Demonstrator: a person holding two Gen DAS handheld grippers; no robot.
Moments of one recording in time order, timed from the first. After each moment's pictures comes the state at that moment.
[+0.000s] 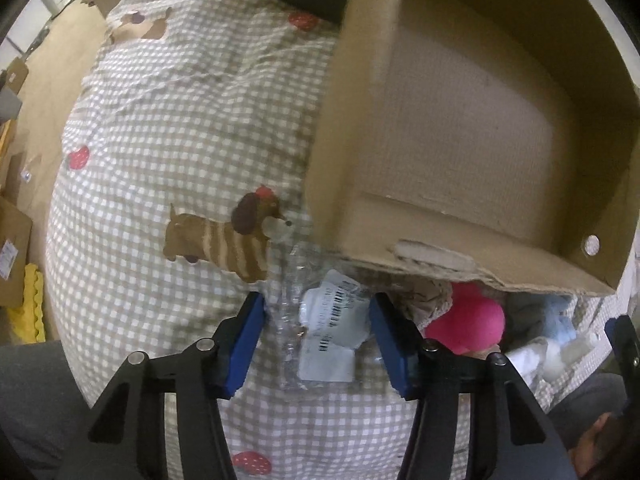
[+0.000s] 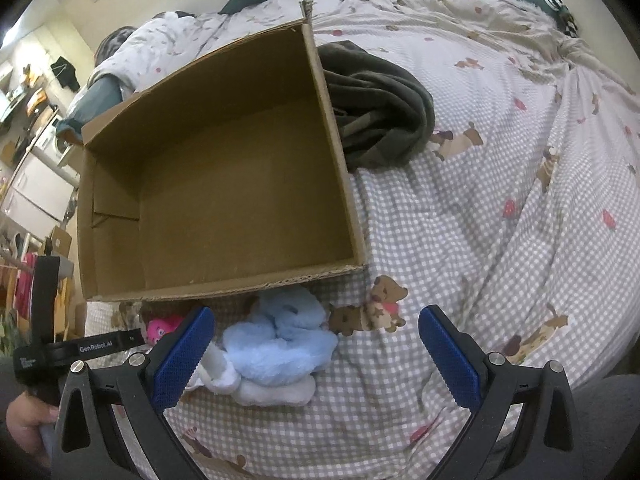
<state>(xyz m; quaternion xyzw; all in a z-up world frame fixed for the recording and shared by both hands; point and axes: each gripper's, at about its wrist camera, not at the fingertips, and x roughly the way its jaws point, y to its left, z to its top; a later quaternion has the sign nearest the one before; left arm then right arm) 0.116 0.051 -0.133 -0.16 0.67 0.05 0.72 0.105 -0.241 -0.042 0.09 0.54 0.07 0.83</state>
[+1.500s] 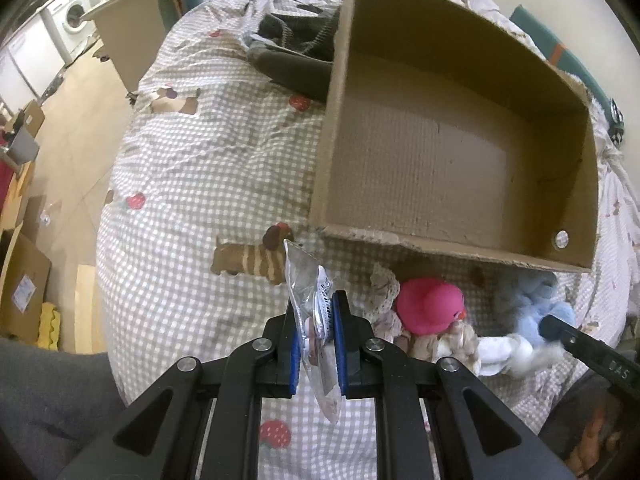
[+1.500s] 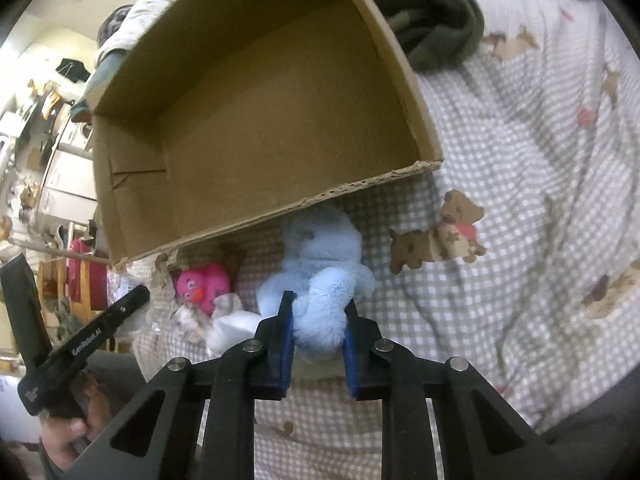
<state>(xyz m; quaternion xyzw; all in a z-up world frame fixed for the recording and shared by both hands) 0.075 0.043 -0.065 -0.12 0.58 0.06 0.80 0.101 -0.236 -0.078 0.17 0.62 0.14 0.75</state>
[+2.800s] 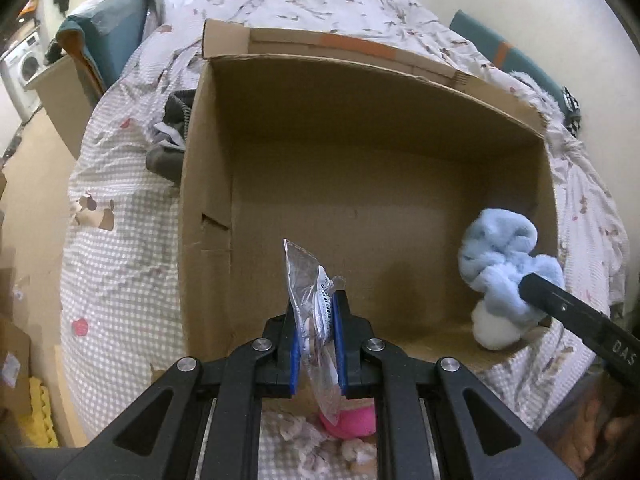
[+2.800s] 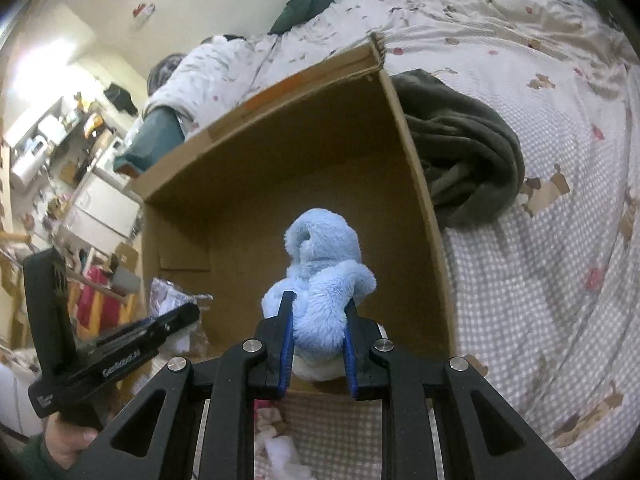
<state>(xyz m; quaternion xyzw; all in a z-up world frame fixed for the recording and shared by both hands) 0.163 0.004 -0.045 -0.08 0.53 -0.02 0.85 0.158 -0.232 -0.026 0.16 0.50 0.18 0.83</state>
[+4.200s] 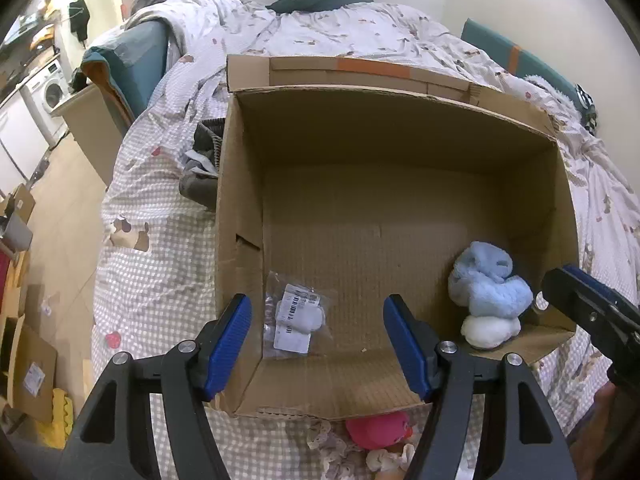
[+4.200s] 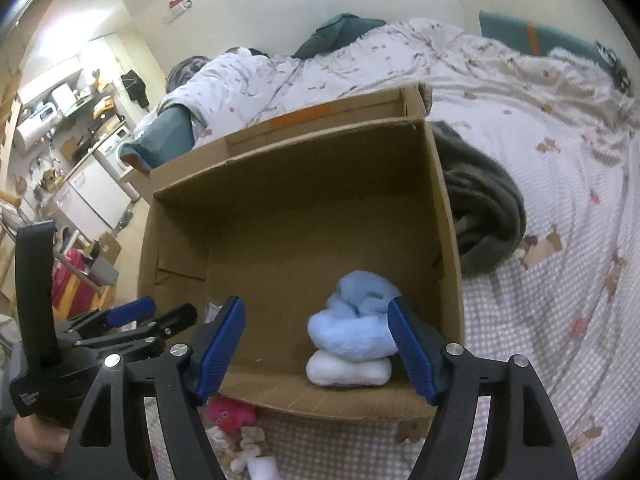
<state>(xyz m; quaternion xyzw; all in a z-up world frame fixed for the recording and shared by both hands) 0.153 0.002 -0.037 -0.04 0.49 0.03 0.87 0.148 -0.212 -0.013 0.10 0.44 0.18 0.87</state>
